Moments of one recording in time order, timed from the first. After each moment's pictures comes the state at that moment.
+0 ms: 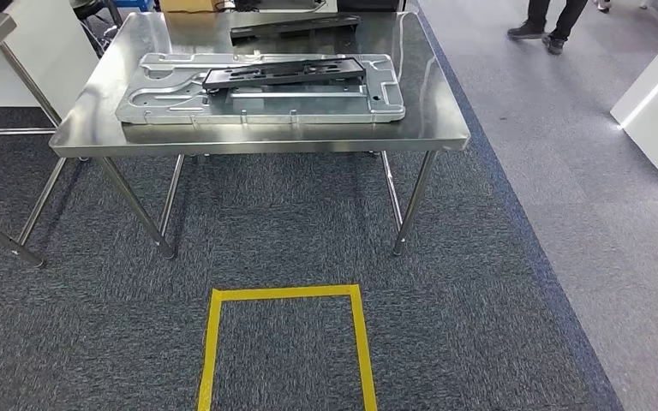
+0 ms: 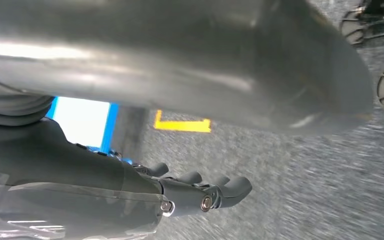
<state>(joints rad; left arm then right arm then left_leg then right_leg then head) -0.02 -0.04 0.71 -0.20 -0.31 0.09 -0.45 -0.05 0.06 -1.08 -0.20 1.21 0.04 0.17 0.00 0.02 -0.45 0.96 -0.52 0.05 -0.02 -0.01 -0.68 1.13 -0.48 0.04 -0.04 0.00</state>
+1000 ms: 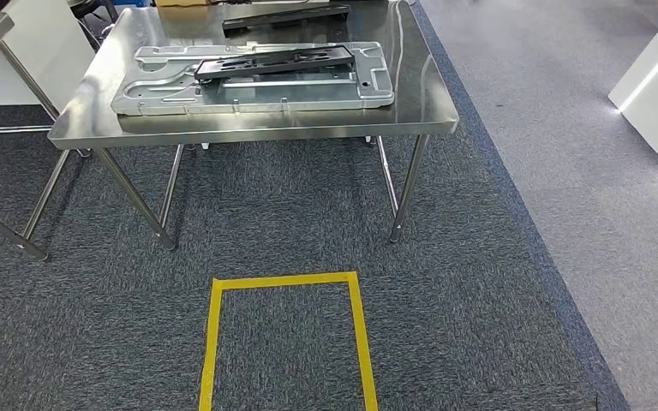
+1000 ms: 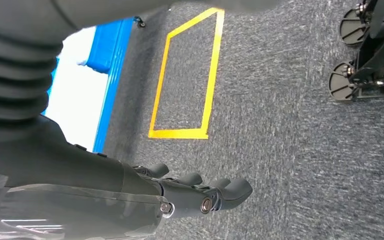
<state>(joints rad) -0.03 -0.05 0.72 -0.20 -0.34 0.12 -0.43 -0.05 0.06 -1.11 -0.20 1.19 0.04 0.14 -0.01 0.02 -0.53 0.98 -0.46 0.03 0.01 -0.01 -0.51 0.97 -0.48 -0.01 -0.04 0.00</state>
